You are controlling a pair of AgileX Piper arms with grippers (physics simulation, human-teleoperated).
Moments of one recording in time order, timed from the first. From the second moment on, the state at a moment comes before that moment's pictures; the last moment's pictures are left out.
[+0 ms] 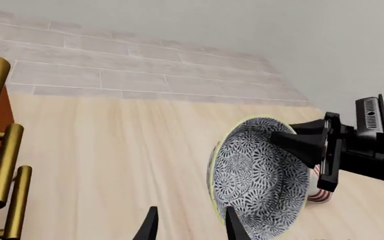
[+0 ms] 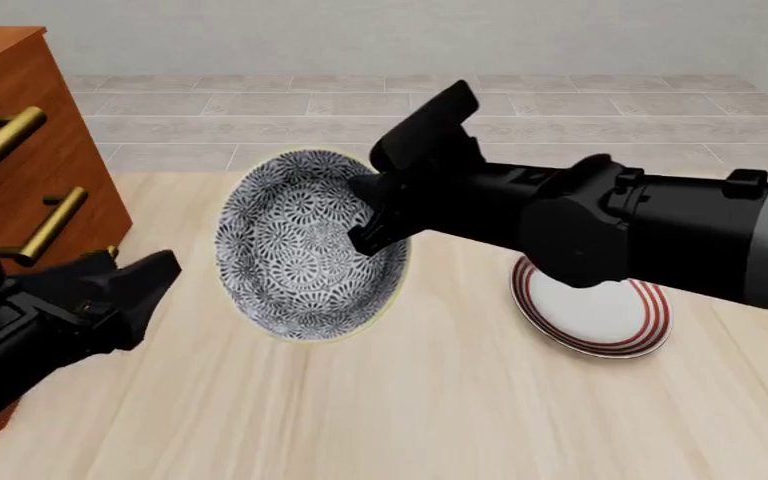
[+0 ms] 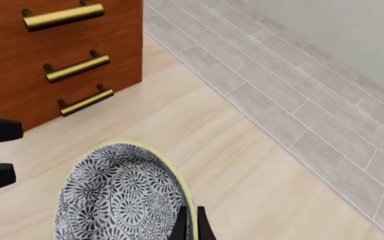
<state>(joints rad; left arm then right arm) -0.39 0.63 -0.30 -0.07 -0.31 0.75 1.51 -1.04 -0.02 -0.16</state>
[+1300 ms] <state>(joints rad) -0.51 0.91 -0.42 -0.25 -0.38 0.75 1.49 -1.03 -0.04 -0.18</state>
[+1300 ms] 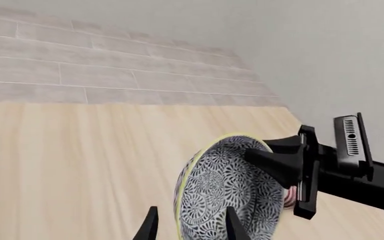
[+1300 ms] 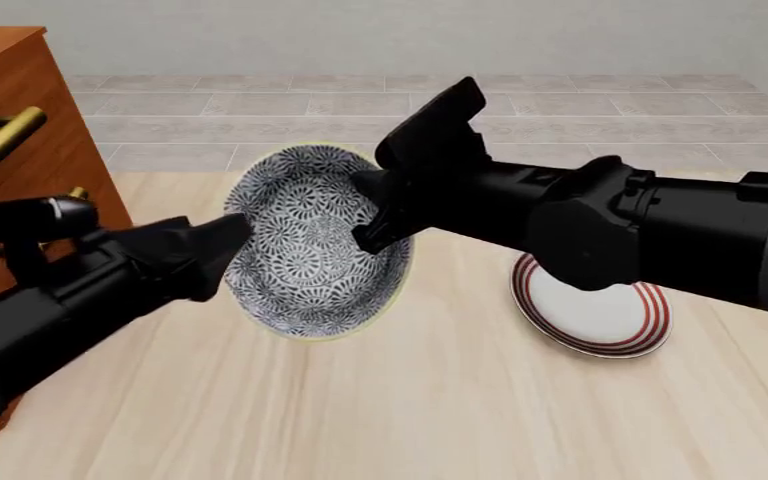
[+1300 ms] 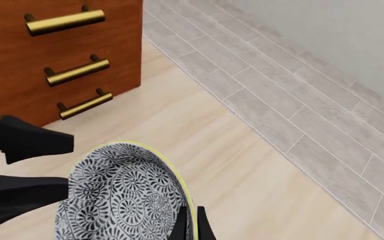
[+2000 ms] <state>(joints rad) -0.52 1.09 -0.43 -0.37 -0.38 0.75 1.48 -1.03 -0.03 -0.17</state>
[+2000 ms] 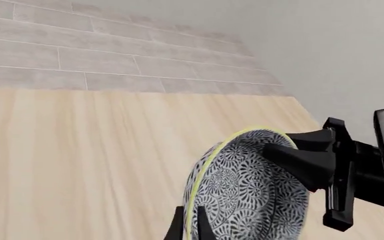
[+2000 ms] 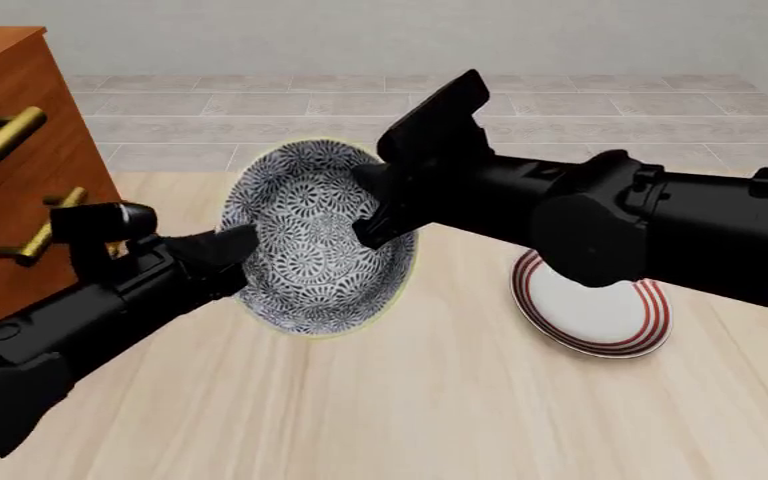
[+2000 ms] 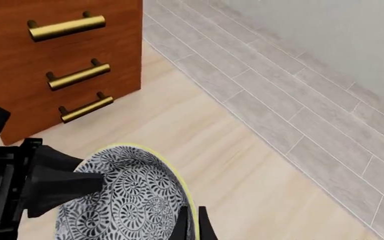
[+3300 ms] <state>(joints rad) -0.47 1.16 -0.43 -0.42 -0.43 0.78 1.35 -0.99 0.01 -0.17</state>
